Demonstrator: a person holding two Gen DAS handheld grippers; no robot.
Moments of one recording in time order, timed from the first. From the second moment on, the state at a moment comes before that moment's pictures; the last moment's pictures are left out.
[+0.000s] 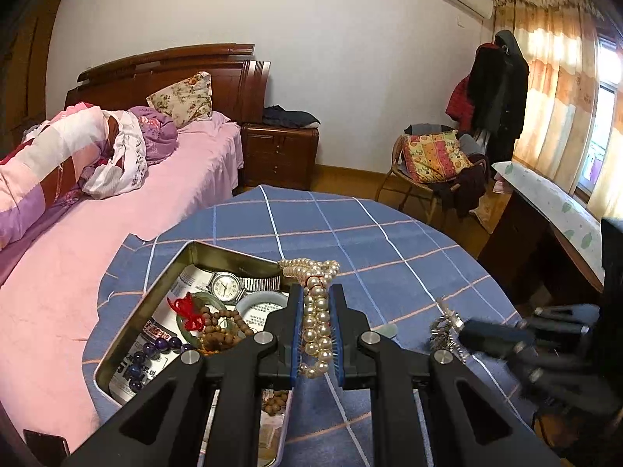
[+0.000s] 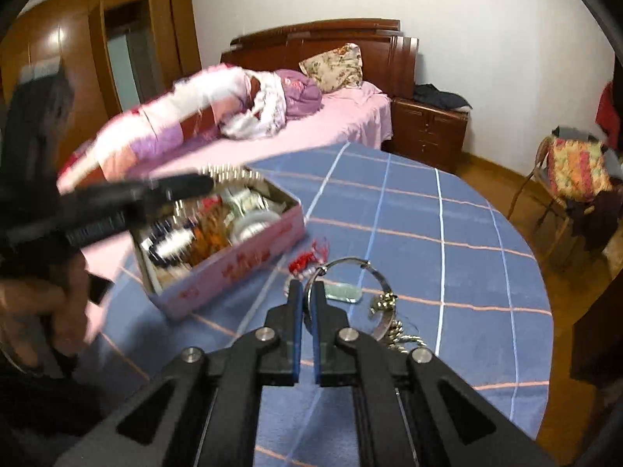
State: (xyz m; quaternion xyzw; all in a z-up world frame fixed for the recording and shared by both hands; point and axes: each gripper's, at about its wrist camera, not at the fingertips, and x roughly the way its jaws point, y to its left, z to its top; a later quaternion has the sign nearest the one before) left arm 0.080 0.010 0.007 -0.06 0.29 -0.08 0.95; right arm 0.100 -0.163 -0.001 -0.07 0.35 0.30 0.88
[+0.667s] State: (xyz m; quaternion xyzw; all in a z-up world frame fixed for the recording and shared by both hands) left arm 0.081 0.019 0.008 -0.07 0.29 -0.07 0.95; right arm 0.126 -0.199 0.010 0.14 0.35 0.39 0.84
